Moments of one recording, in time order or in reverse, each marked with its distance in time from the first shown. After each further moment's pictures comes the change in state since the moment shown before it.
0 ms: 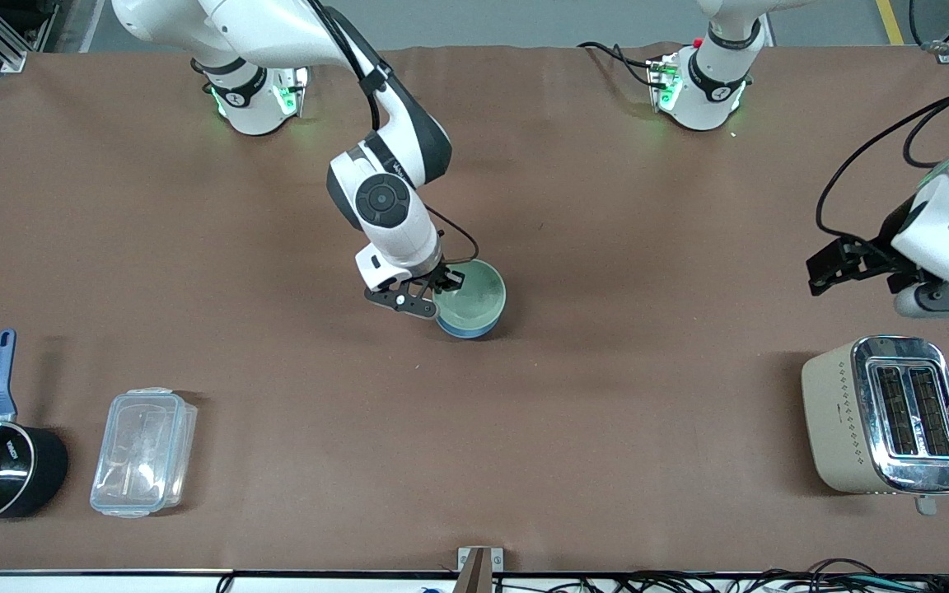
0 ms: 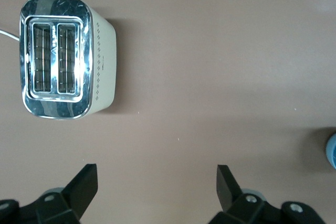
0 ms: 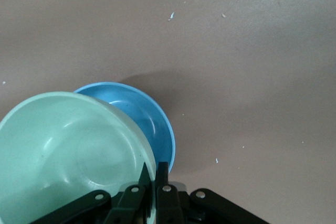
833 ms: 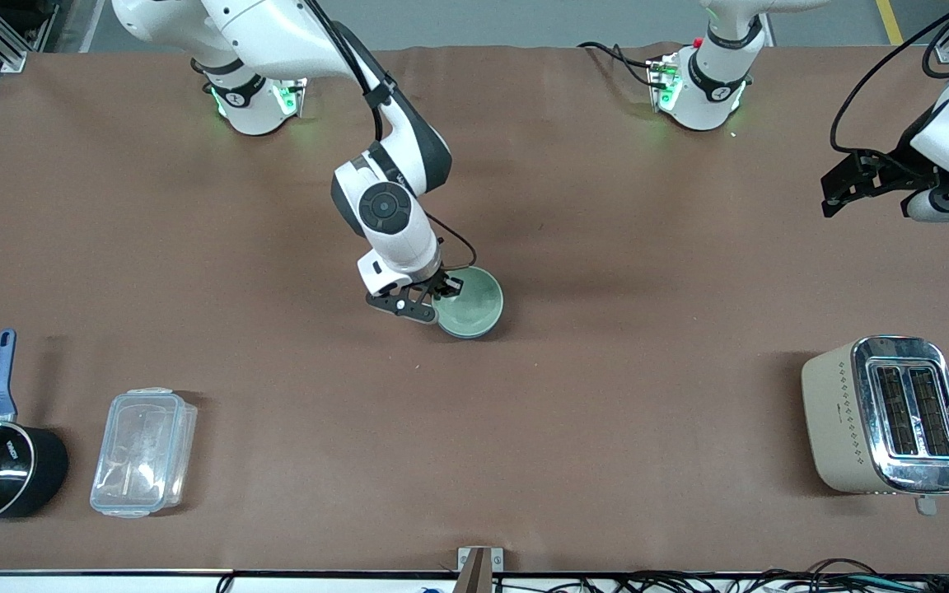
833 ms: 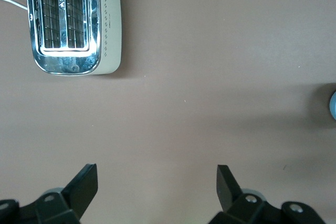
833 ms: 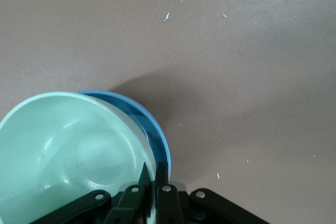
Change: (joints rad) left arm -0.184 -0.247 0.251 -0.243 -0.079 -0.035 0.084; right arm 0.010 0.027 -0.003 -0.029 -0.001 0.074 0.000
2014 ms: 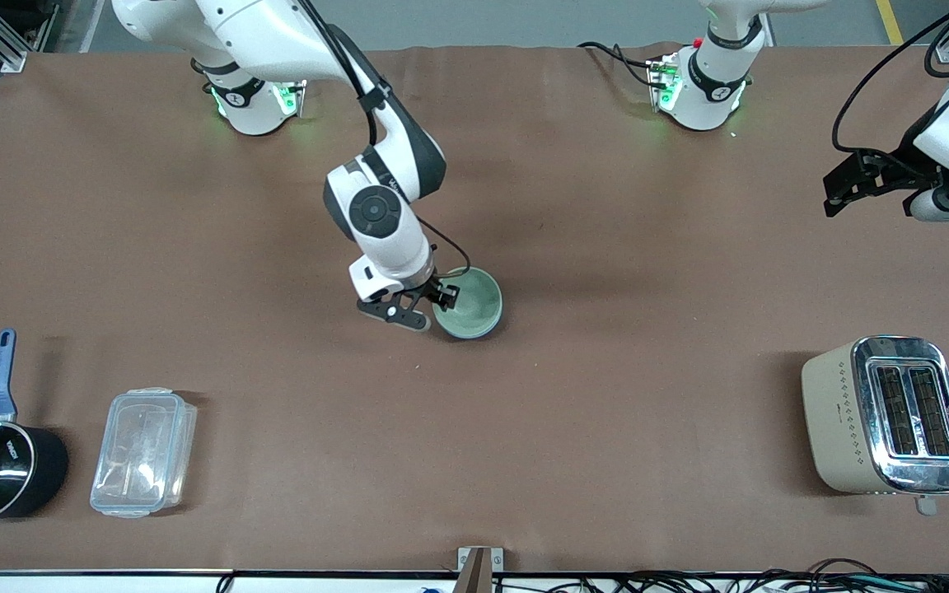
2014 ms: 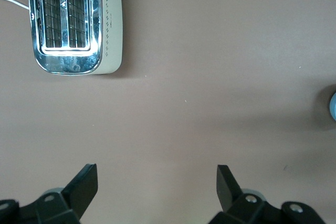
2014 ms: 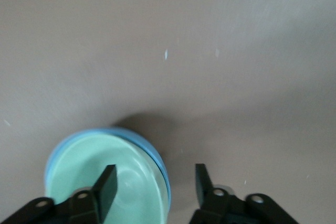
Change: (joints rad) left arm 0.001 -0.001 0.001 0.001 0.000 0.001 0.000; right arm -0.026 -0.021 -0.042 0.030 -0.007 0.011 0.003
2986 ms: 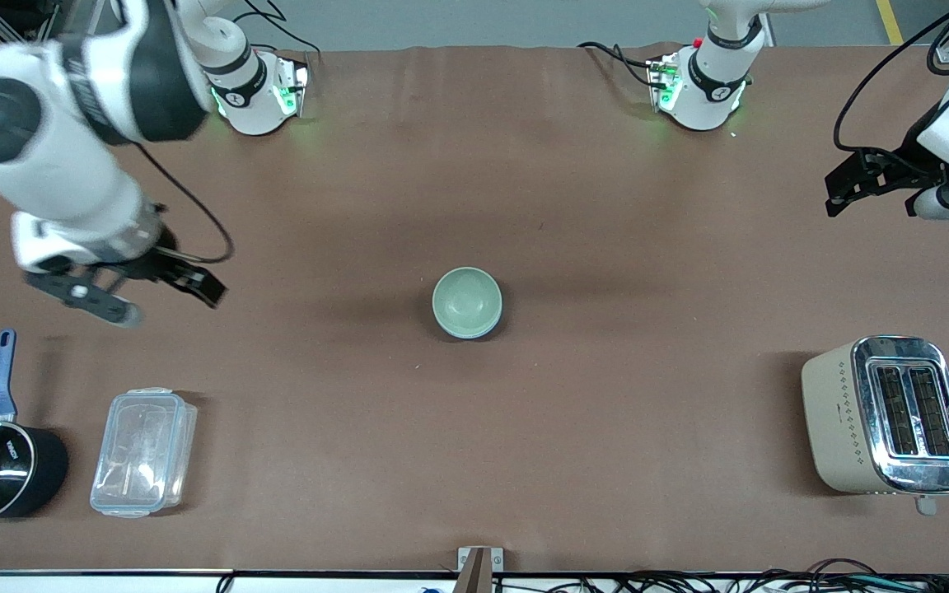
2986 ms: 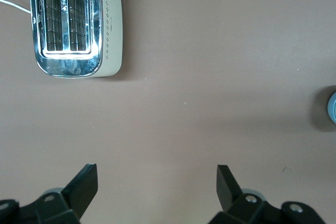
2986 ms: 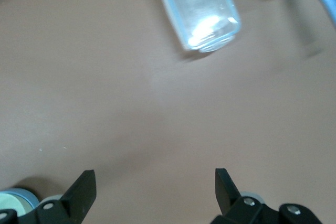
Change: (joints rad) left arm -0.002 0.003 0.000 0.012 0.000 0.000 0.000; right arm -0.092 -0.402 -0.372 0.124 -0.224 -0.636 -0.330
